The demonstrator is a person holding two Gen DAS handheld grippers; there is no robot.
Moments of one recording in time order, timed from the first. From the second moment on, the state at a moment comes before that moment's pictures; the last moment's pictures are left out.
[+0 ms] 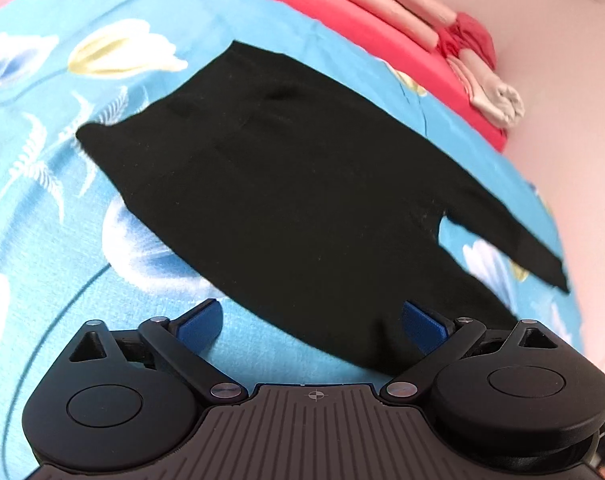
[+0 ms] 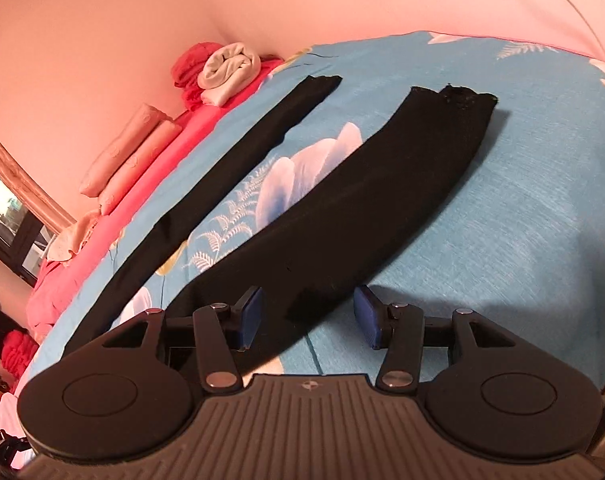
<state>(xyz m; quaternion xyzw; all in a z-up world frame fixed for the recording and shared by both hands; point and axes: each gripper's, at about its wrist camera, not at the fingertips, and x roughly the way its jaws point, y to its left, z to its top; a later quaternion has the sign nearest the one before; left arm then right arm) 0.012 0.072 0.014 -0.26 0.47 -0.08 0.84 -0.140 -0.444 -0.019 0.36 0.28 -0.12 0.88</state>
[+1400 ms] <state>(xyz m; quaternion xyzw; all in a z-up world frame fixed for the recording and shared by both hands) 0.184 0.054 0.045 -0.21 0.36 -0.05 0.91 0.067 -0.500 0.040 0.30 0.26 -0.07 0.92</state>
